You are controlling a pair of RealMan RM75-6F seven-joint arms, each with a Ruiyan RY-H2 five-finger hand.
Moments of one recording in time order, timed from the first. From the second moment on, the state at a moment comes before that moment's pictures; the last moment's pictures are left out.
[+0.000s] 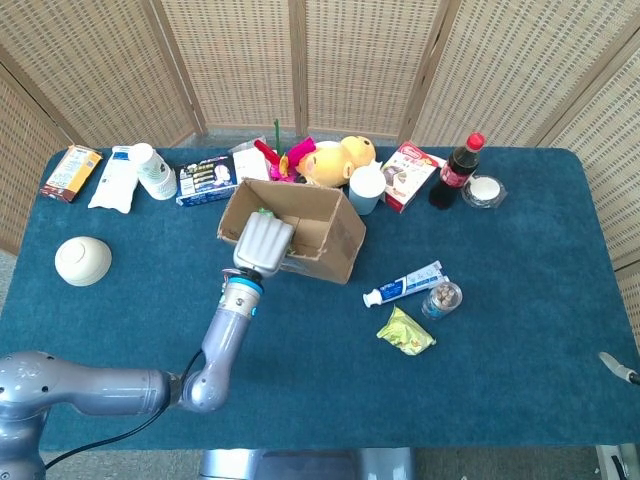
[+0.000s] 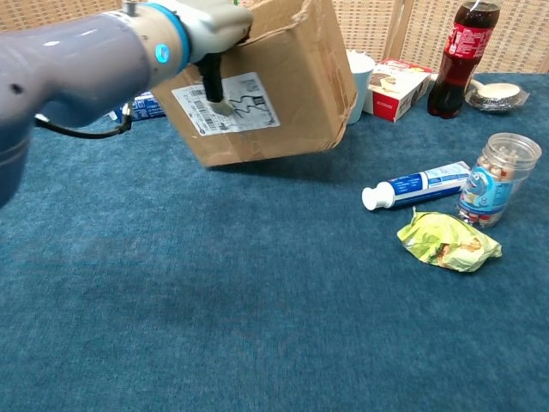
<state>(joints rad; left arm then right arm) -1.13 -1.70 -0.36 -1.57 0.55 1.24 1.20 -0.04 -0.94 0.15 -1.63 -1.45 1.61 0.43</state>
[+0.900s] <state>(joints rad) -1.28 -1.91 -0.40 -1.29 0.44 1.18 1.22 -0.03 -0.93 0.15 -1.60 -1.43 1.57 0.51</state>
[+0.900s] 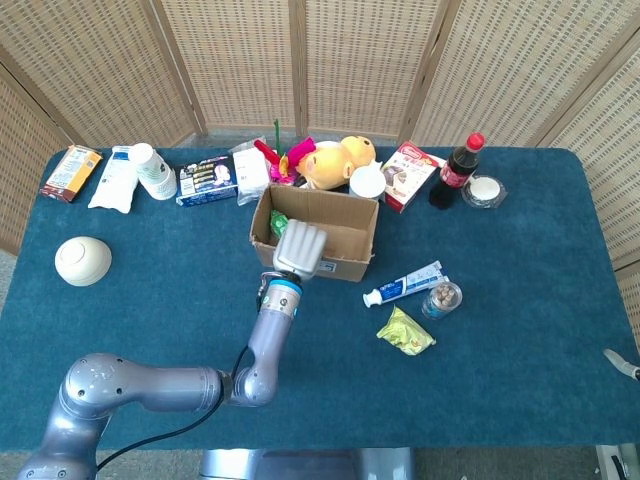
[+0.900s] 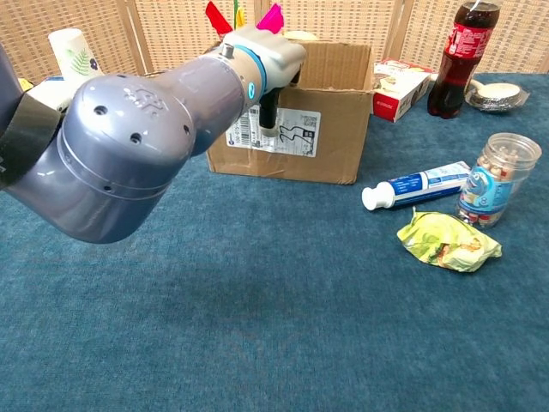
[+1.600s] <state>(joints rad) -1.14 -1.56 -0.34 -1.76 0.72 1.28 1.08 -0.03 -0.93 0.14 -1.62 -1.46 1.58 0.48</state>
